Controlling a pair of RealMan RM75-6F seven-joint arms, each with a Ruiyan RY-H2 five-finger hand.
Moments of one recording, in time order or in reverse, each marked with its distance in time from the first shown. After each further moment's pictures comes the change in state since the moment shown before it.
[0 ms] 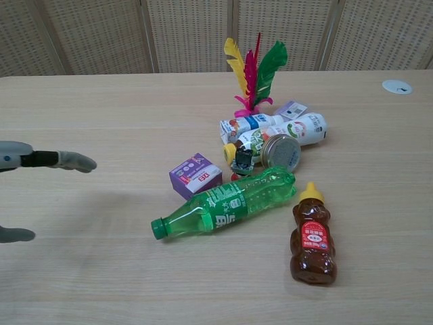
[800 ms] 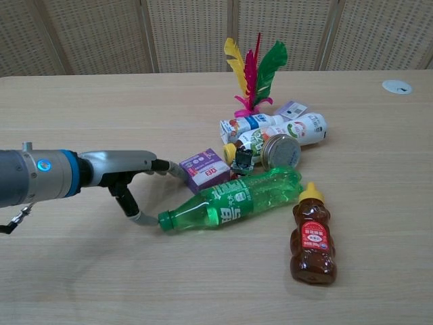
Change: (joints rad) left arm -0.343 -0.478 -0.079 0.353 -0.561 -0.041 0.211; right arm -0.032 0.021 -0.001 0.010 0.008 0.020 0.043
